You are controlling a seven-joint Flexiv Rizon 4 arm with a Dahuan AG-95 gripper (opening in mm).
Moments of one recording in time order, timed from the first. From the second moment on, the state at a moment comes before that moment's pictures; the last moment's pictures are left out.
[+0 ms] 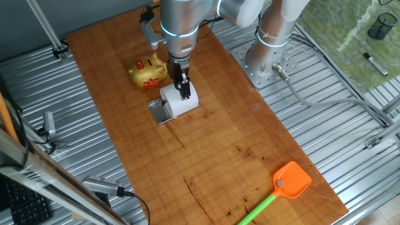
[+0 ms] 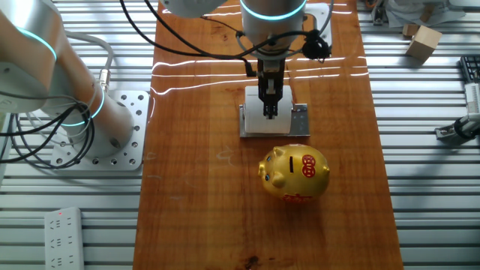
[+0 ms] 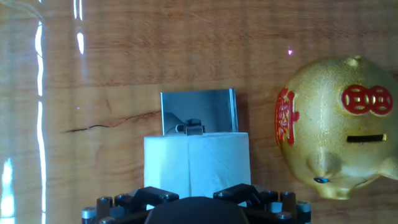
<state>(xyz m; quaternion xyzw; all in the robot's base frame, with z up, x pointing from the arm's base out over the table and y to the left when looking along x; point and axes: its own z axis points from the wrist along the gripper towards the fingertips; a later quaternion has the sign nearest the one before) 0.428 0.031 0.113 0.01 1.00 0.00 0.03</state>
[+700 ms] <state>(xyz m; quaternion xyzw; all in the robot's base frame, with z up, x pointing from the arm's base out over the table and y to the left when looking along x) 0.430 0.031 0.102 0.02 1.00 0.00 0.04</state>
